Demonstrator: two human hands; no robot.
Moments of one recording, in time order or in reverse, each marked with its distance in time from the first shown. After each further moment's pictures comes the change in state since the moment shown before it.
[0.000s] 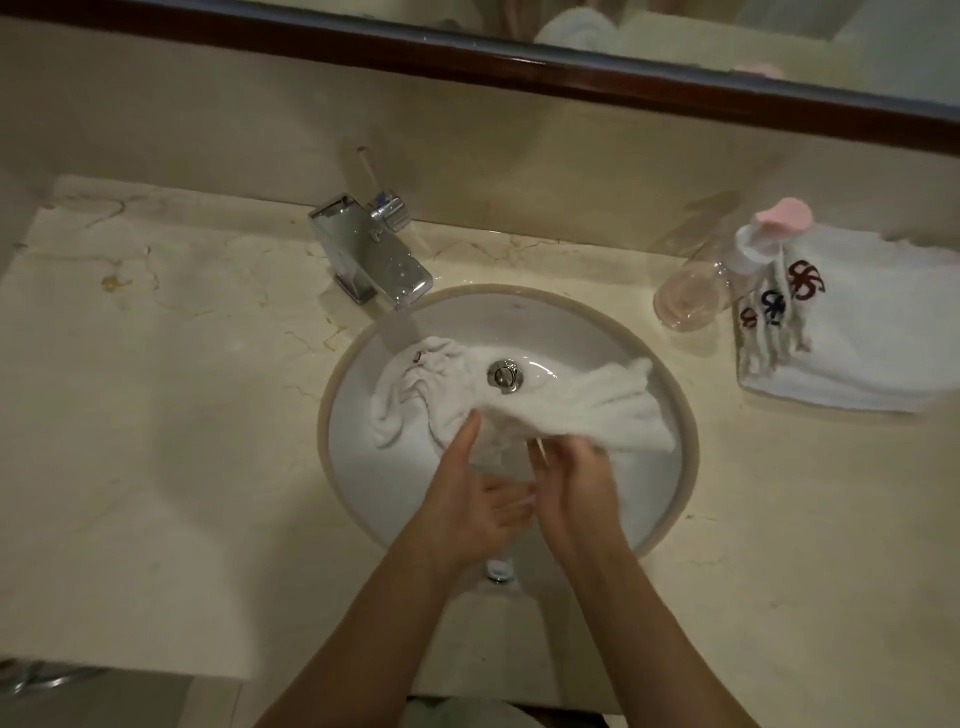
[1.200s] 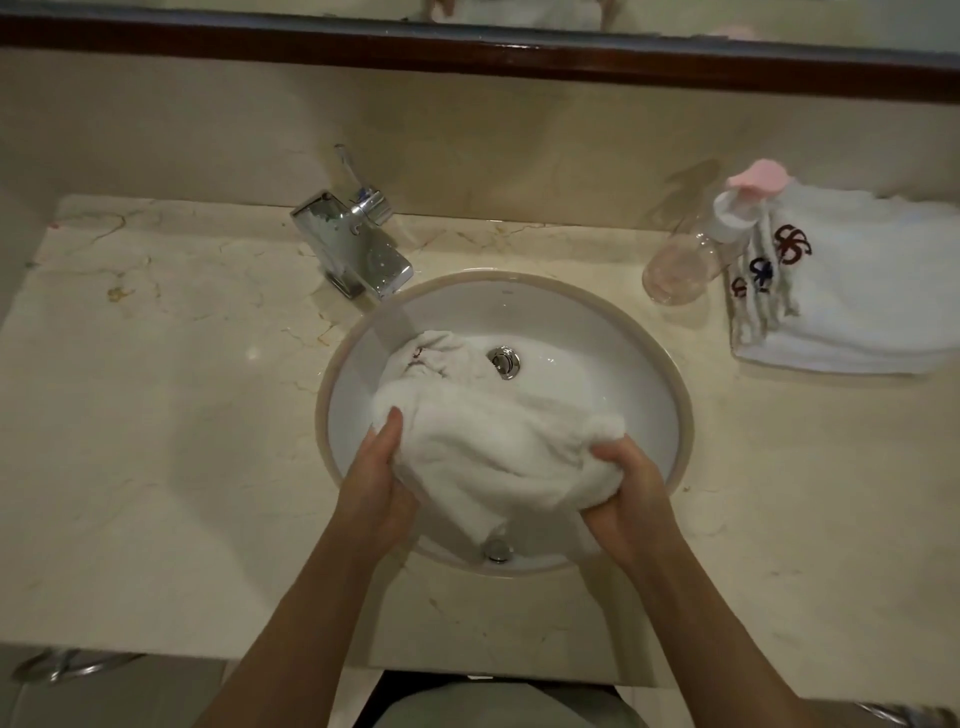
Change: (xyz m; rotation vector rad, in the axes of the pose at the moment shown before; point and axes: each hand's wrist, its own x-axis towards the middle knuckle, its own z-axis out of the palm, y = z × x) left_hand -0.012 0.017 -0.057 -0.029 -0.118 0.402; right_hand -0.014 -0.040 -0.054 0.094 -0.202 0.257
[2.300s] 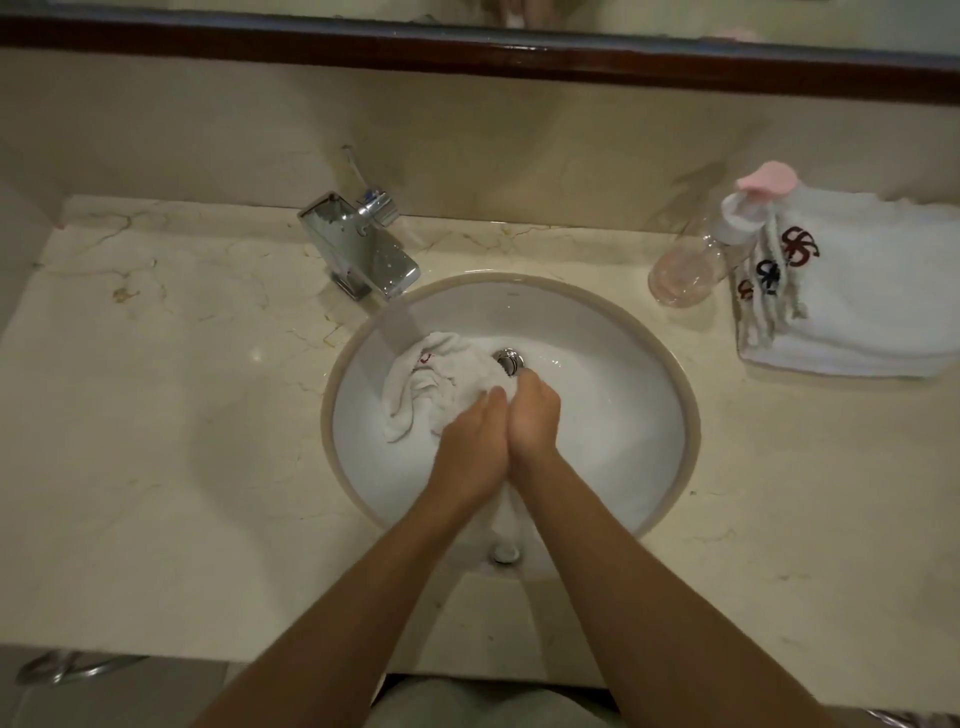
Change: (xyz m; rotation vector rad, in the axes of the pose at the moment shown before) left_hand 0.008 -0.012 0.073 1.104 0.144 0.277; right_hand 0.071 0.037 0.094 -0.511 0.423 -0.158
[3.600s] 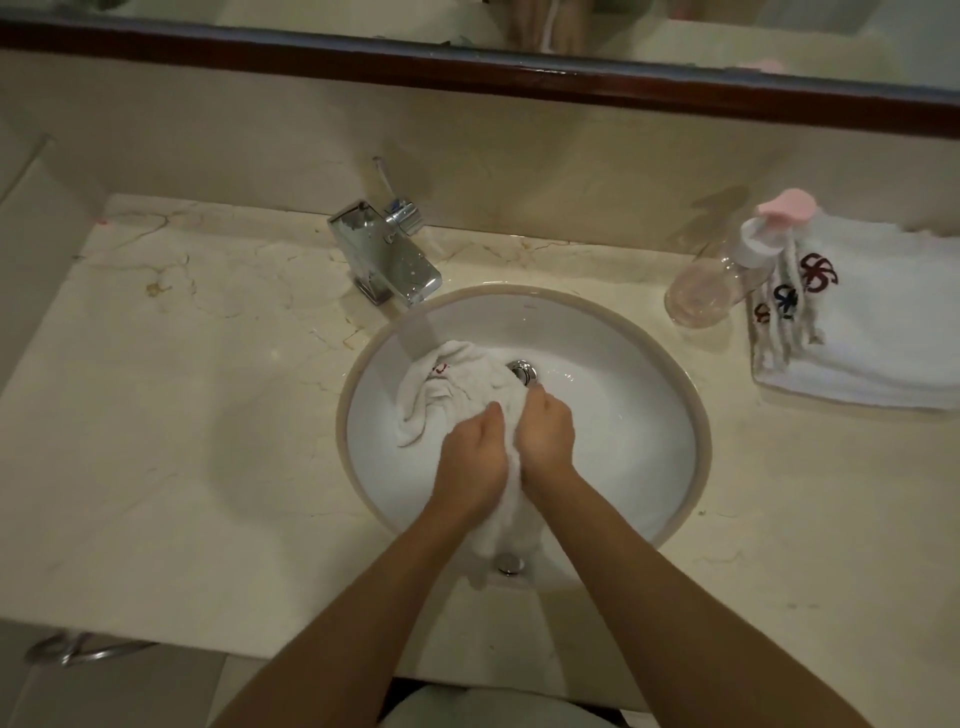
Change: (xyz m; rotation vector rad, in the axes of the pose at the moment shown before) left_hand 0.000 -0.018 0.006 -0.147 0.198 -0.038; right_hand 0.008 0.005 -0.007 -0.445 -0.049 -0.046
